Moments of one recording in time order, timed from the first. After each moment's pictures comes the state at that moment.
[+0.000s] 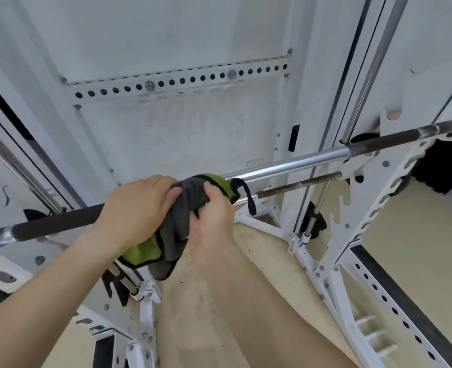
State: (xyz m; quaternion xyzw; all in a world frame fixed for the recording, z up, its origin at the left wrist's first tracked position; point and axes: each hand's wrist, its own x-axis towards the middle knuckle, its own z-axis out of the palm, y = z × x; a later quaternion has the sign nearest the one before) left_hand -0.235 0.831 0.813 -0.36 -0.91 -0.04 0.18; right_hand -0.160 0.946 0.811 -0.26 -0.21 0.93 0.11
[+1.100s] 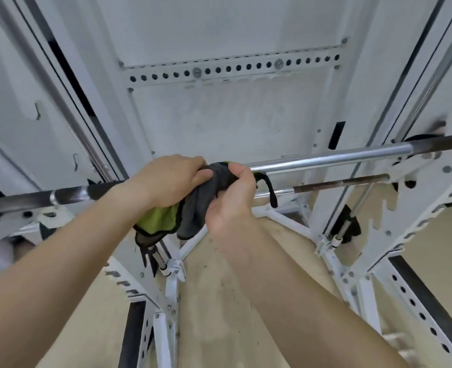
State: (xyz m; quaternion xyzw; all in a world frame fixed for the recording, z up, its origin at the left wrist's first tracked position) left_hand -0.245 0.796 0.842 -0.34 -0.94 0.00 0.01; right_hand -0.154 0.904 0.835 -0.22 -0.13 0.97 0.01
